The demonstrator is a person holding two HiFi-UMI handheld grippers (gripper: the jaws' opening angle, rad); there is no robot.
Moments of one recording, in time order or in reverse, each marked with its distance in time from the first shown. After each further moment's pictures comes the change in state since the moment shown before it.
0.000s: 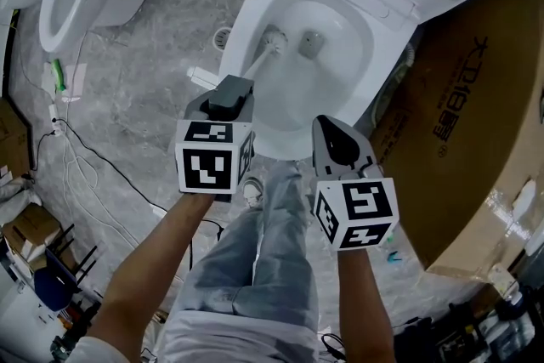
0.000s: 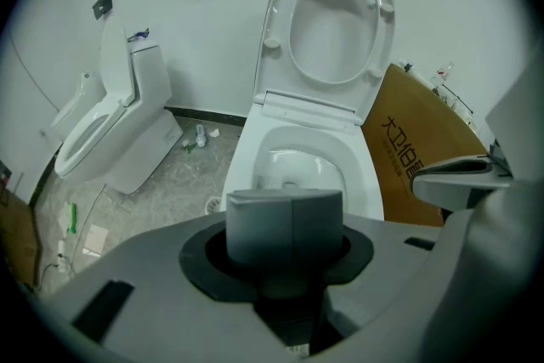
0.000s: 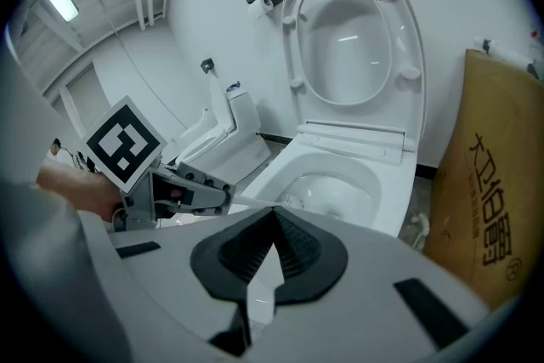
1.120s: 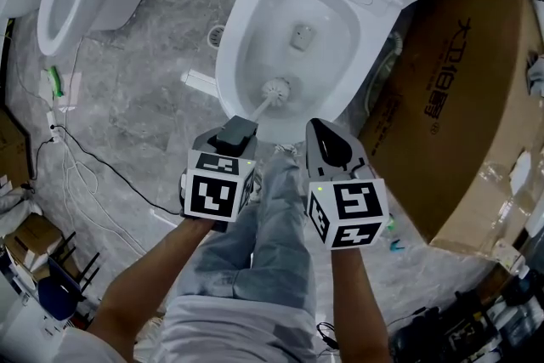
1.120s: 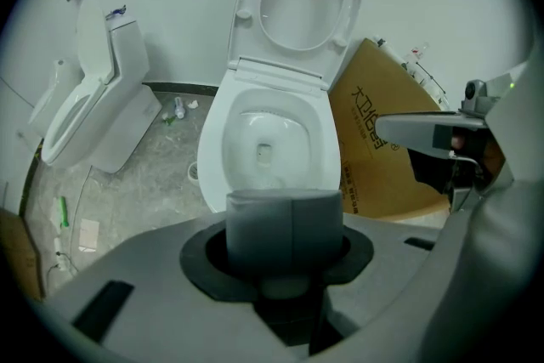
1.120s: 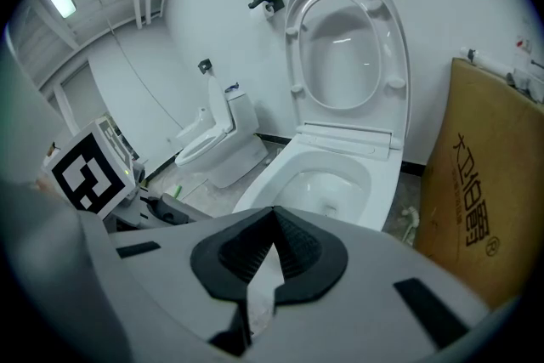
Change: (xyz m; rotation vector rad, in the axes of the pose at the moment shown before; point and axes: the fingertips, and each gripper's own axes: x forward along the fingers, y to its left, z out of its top) left arm -0.050 -0.042 -0.084 0.061 0.189 -0.126; right arm -0.040 0.025 -0.013 0.014 0.001 -0.046
